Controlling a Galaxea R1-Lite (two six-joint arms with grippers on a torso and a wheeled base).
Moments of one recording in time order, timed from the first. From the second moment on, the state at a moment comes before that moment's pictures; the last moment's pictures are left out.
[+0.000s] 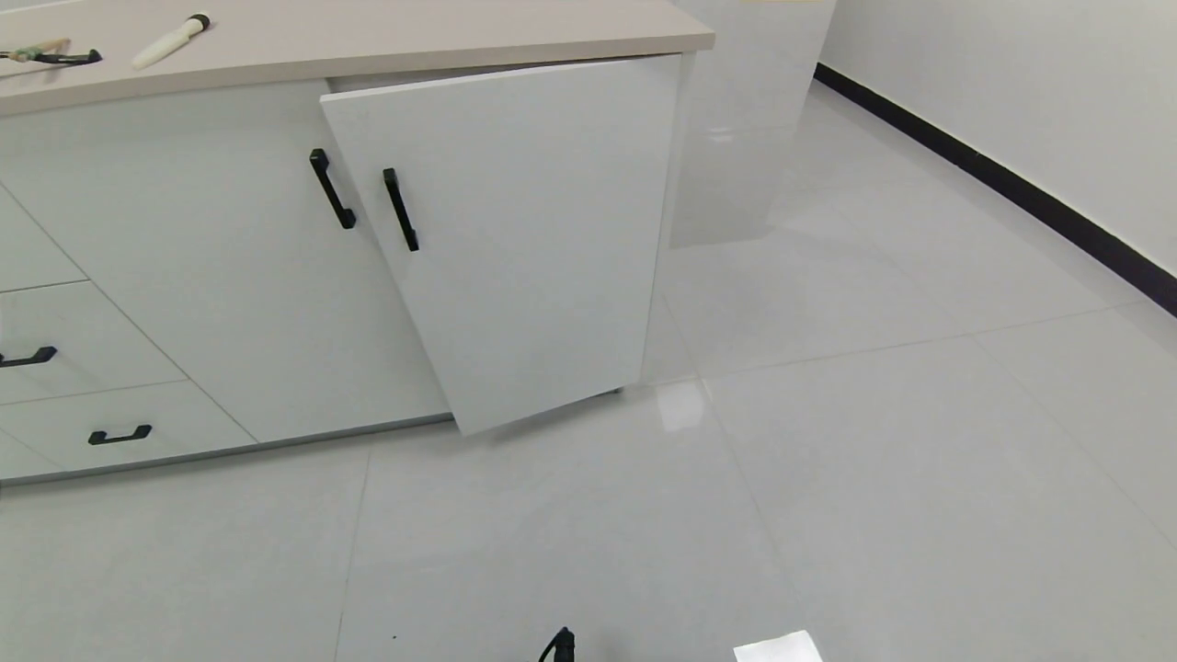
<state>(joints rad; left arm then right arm) 0.00 0.00 0.00 0.00 0.00 0.00 0.00 0.01 0.00 0.00 0.07 0.00</state>
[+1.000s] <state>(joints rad) 0.00 0.01 0.00 0.00 0.00 0.00 0.00 0.01 0.00 0.00 0.06 0.00</state>
